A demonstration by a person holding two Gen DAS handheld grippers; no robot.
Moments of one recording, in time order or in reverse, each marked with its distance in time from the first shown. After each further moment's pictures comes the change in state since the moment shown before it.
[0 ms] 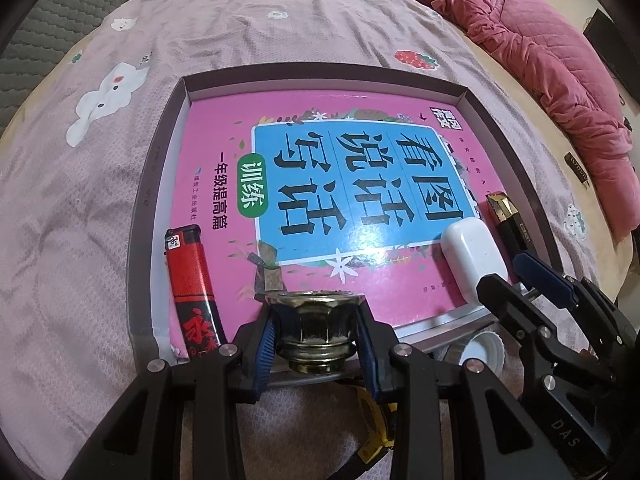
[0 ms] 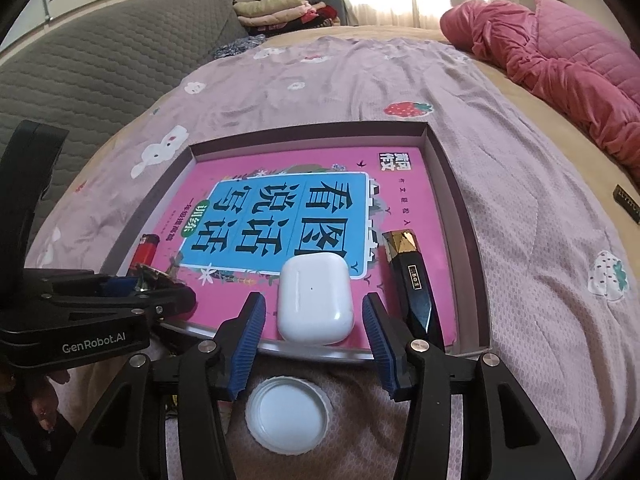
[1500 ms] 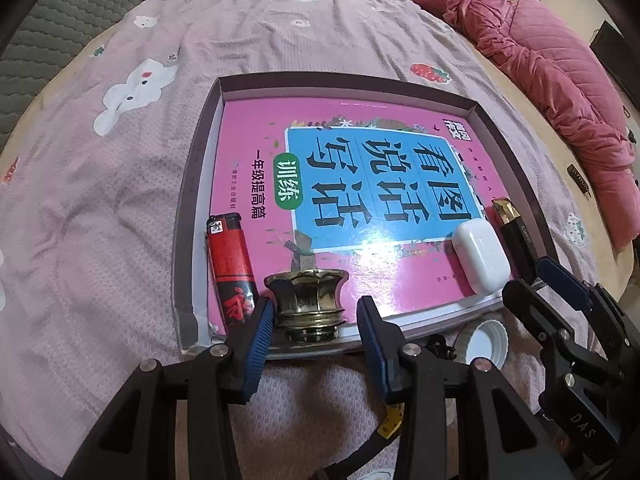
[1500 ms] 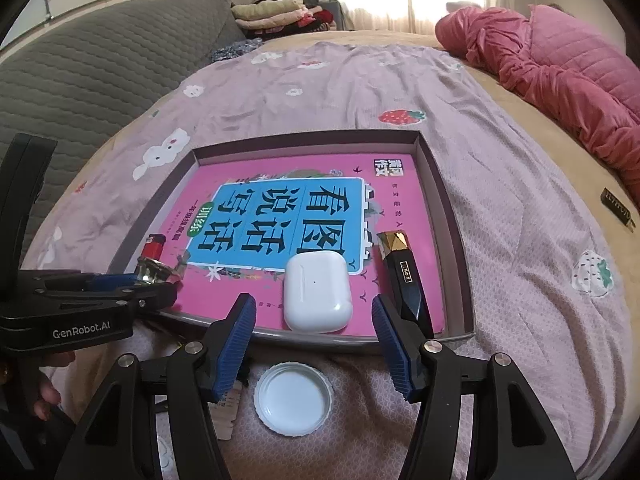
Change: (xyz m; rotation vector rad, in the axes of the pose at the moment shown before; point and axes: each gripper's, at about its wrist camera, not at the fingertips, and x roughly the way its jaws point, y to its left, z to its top) left arm -0.022 0.015 -0.011 -0.040 -0.024 0.017; right arm -0.022 0.007 -0.003 -0.008 -0.023 -0.027
